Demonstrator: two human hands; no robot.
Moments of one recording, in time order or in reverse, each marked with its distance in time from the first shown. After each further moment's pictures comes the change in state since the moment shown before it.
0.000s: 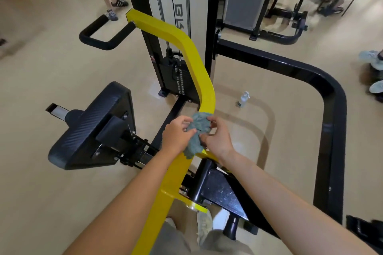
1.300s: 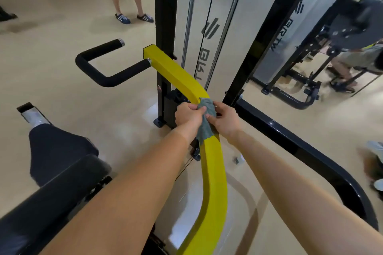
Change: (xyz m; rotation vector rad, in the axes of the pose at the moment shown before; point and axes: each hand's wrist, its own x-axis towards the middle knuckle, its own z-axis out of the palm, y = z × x) left_hand 0.331 0.081 -0.026 -0.586 0.371 -0.369; right_hand 0.335 -0.146 0.032 -0.546 -0.174 -0.270
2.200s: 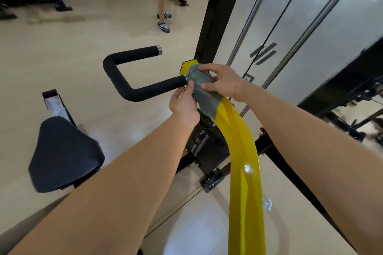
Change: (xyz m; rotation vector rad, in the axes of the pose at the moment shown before) left_hand 0.157 0.038 -0.054 -1.272 0.109 -0.166; right_hand 0.205 -0.143 0.065 -0.273 -0.440 -0.390
